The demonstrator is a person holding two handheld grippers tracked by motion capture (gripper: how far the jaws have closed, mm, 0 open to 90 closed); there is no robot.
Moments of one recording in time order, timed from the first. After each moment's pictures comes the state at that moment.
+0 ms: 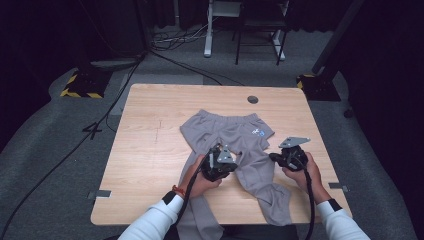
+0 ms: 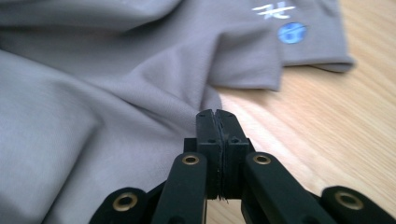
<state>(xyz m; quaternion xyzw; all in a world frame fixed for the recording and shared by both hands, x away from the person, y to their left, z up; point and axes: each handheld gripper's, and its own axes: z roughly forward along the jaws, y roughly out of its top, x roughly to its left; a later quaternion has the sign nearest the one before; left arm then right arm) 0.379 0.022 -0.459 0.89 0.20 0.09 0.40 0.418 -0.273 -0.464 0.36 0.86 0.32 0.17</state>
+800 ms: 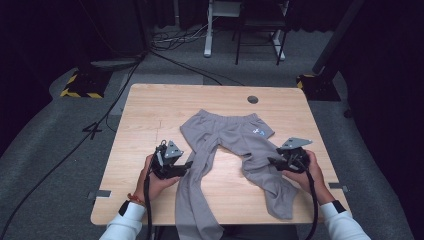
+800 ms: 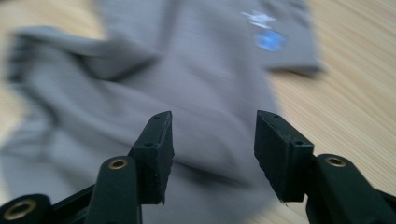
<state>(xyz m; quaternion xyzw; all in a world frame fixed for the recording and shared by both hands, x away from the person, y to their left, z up) 0.383 0.156 -0.474 0.84 0.36 0.15 0.37 0.411 -0.268 -0.463 0.34 0.87 0.31 0.20</state>
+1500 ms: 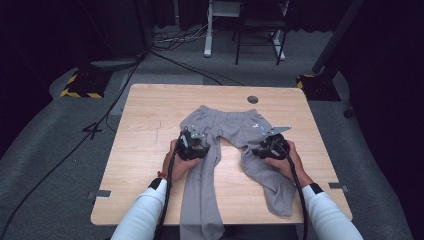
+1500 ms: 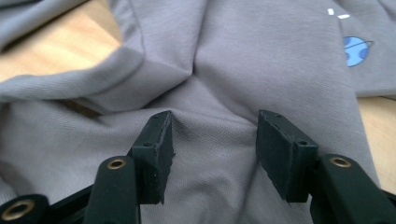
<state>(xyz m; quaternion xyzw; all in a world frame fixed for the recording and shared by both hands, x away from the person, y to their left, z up) 0.467 0.089 -0.498 0.84 0.39 0.15 0.35 0.474 -0.233 -0.488 0.38 0.86 0.32 0.14</state>
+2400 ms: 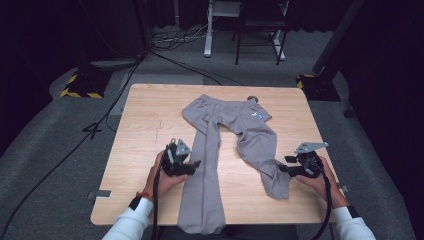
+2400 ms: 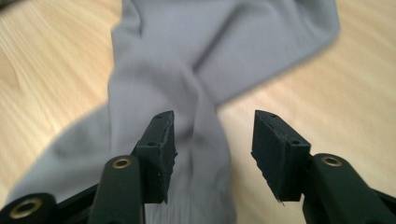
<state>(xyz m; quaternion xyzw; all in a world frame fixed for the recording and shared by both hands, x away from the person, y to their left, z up) 0.373 0.127 -0.480 0.86 0.34 0.14 0.36 0.399 -0.319 -0.470 0.36 0.86 0.33 0.13</state>
